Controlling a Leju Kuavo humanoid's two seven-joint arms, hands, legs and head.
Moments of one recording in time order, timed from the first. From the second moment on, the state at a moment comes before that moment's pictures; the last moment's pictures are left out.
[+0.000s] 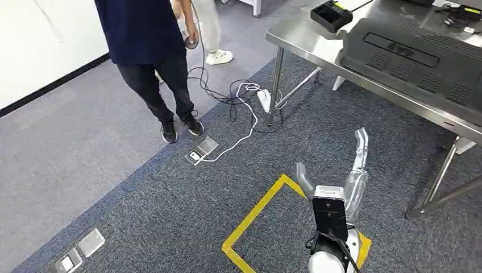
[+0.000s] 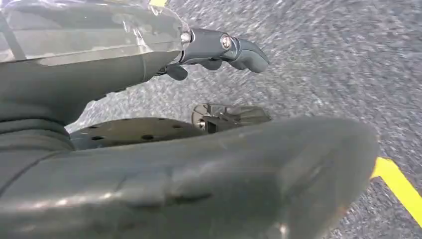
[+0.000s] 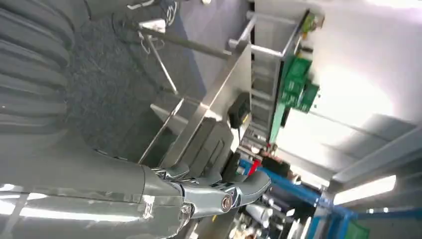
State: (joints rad) left arm -0.12 -0.08 -1.26 -0.35 1.26 0.46 -0.45; right arm 0.17 0.13 0.06 -1.95 0.76 -0.70 -0.25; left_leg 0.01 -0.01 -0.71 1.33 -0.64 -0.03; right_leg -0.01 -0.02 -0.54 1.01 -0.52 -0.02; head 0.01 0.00
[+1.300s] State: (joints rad) left arm -0.12 -0.08 -1.26 -0.35 1.25 0.50 -0.42; right arm 0.20 0.13 0.06 -1.99 0.73 -0.70 -0.28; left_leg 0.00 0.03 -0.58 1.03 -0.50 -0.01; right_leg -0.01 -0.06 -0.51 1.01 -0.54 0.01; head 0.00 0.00
